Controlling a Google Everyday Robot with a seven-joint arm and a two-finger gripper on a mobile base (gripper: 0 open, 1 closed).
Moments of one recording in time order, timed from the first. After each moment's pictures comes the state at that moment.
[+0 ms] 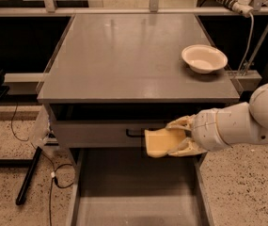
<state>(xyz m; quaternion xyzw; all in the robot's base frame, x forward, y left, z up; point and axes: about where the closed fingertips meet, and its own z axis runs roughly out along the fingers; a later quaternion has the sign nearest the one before) 0.463 -0.125 0.768 -0.68 0.63 0.08 0.36</state>
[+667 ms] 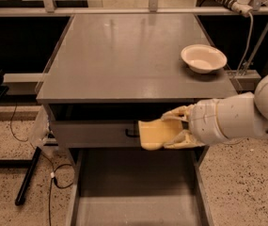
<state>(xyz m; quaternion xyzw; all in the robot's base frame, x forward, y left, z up) 0.457 -0.106 0.811 -0.70 0.60 0.05 0.39</state>
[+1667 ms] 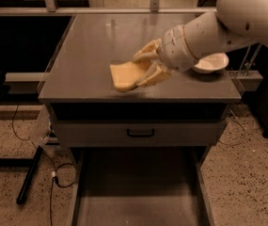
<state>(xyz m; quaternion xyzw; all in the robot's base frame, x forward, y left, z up) 0.577 -0.039 0.912 -0.73 0.54 0.10 0.41</state>
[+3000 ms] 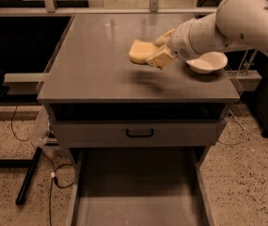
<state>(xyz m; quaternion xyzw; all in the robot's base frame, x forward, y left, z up) 0.679 -0.088 0.910 -0.53 0.71 0.06 0.47</state>
